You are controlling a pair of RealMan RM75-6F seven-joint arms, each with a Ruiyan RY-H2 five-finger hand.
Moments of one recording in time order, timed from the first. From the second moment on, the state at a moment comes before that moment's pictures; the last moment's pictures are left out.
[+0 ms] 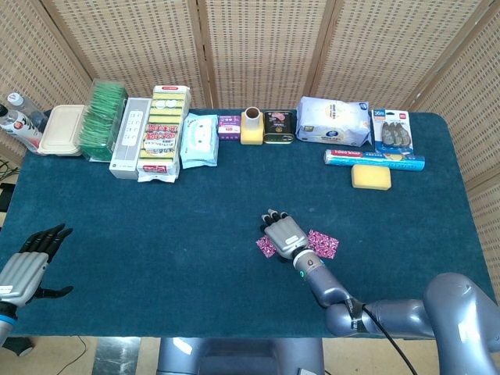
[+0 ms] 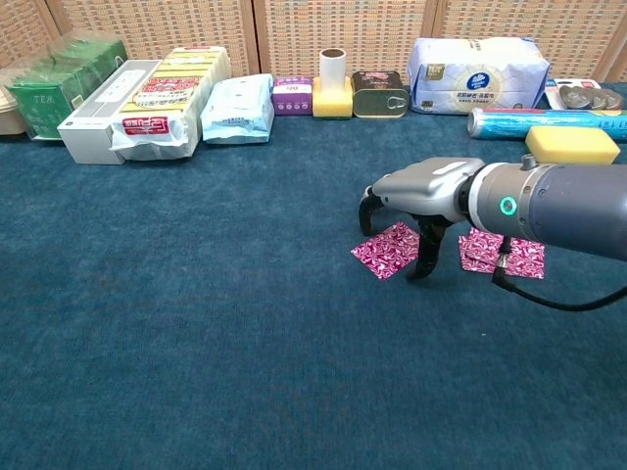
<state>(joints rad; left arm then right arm) -0.20 -0.98 0.05 -1.71 1.46 1.21 -0.04 1.06 -1.61 0.03 -1.55 -0.63 0.89 -0.73</state>
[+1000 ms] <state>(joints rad) -0.20 -0.99 0.05 -1.72 1.45 1.21 -0.04 1.03 -1.64 0.04 -1.49 -0.67 0.88 -0.70</state>
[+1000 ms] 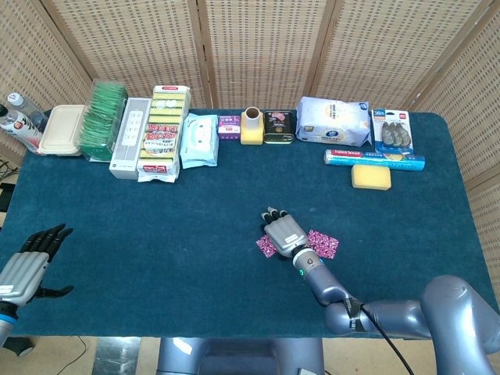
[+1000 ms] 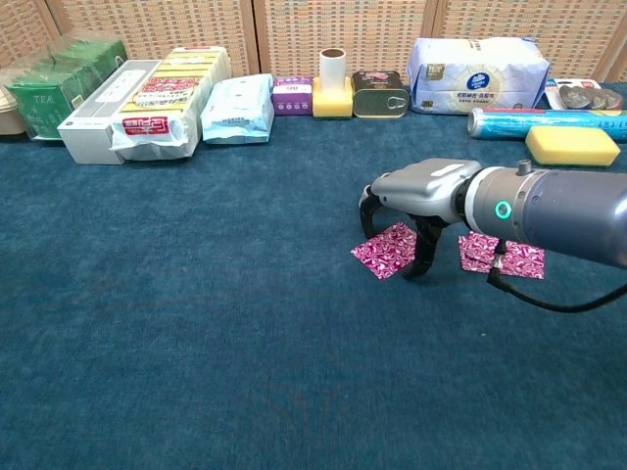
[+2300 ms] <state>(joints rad) -0.20 -0.99 0.05 -1.72 1.46 1.21 -0.03 0.98 -1.59 0.06 -1.55 -0.75 0.93 -0.69</state>
